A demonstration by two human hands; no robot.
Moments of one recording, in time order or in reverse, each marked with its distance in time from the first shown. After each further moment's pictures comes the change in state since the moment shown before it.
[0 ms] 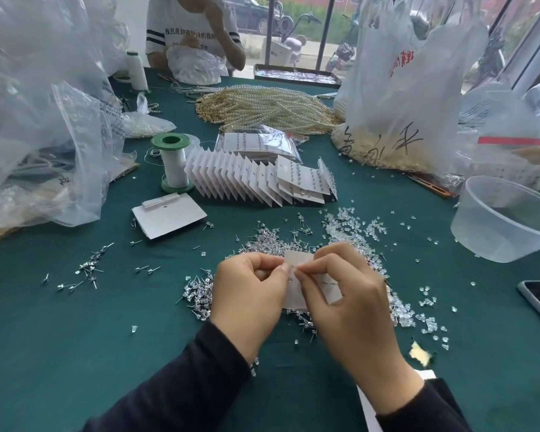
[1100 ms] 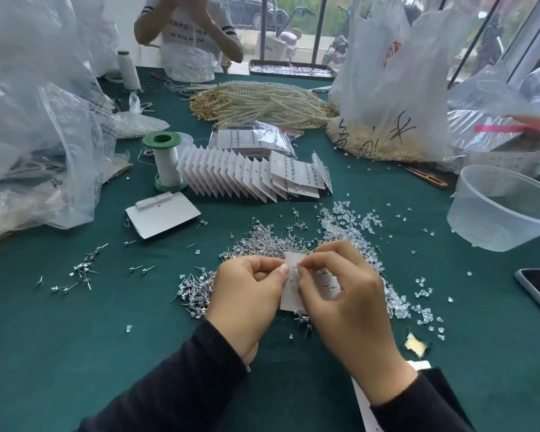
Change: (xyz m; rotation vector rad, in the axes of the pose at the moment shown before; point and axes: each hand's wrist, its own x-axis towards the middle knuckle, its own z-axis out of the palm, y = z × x) left_hand -0.005 0.001 0.004 -0.060 -0.076 -0.091; right_hand -0.005 0.005 -0.002 0.025 -0.004 0.080
